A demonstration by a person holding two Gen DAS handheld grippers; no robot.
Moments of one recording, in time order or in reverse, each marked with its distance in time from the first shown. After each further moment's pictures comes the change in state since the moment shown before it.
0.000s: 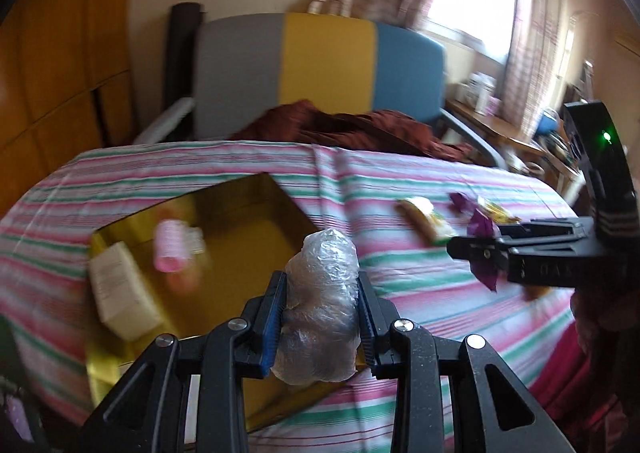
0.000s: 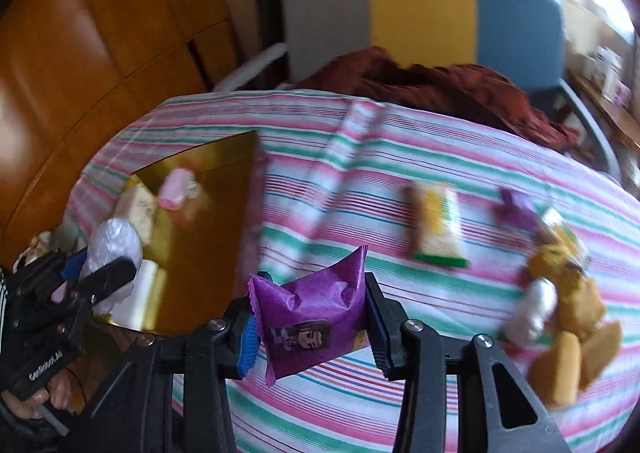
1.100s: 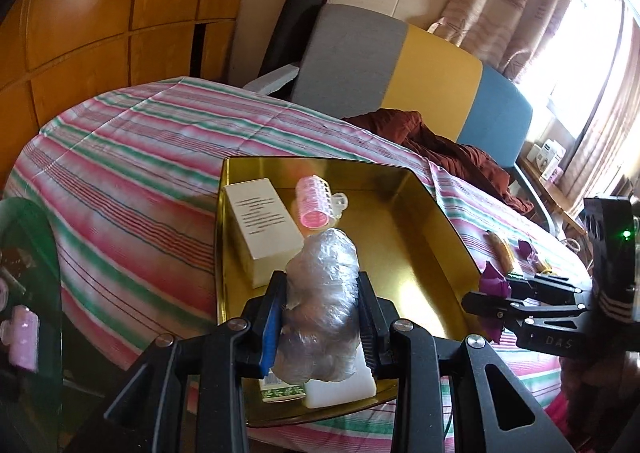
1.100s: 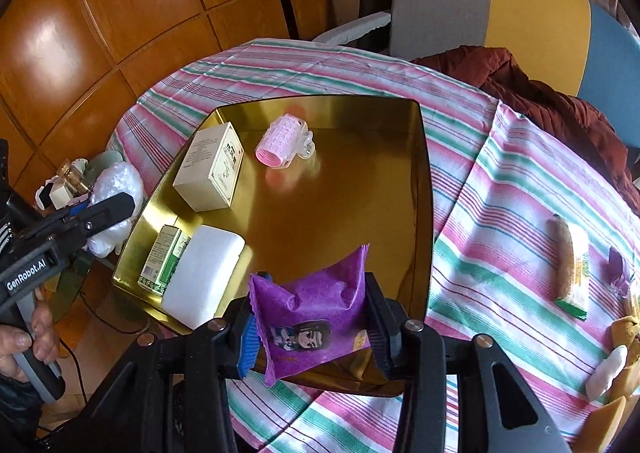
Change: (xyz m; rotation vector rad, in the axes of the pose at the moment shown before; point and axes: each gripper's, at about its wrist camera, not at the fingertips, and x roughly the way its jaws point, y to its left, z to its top) left arm -0.028 0.135 -0.045 -0.325 0.015 0.107; right arm 0.068 0.113 0.000 -0.228 0.118 0.146
